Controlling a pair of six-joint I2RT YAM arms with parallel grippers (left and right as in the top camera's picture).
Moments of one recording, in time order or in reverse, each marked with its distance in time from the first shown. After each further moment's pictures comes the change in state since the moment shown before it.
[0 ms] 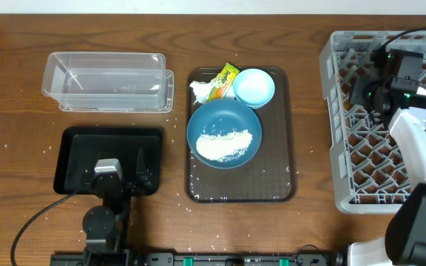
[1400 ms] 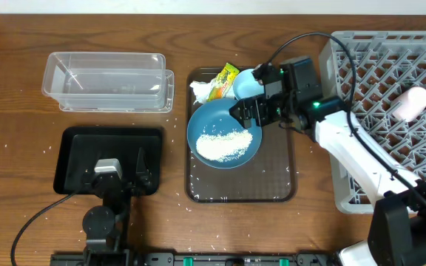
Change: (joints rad) left arm 0.000 0.000 0.000 0.000 0.000 0.000; right arm 0.538 0.009 0.000 -0.001 -0.398 0.133
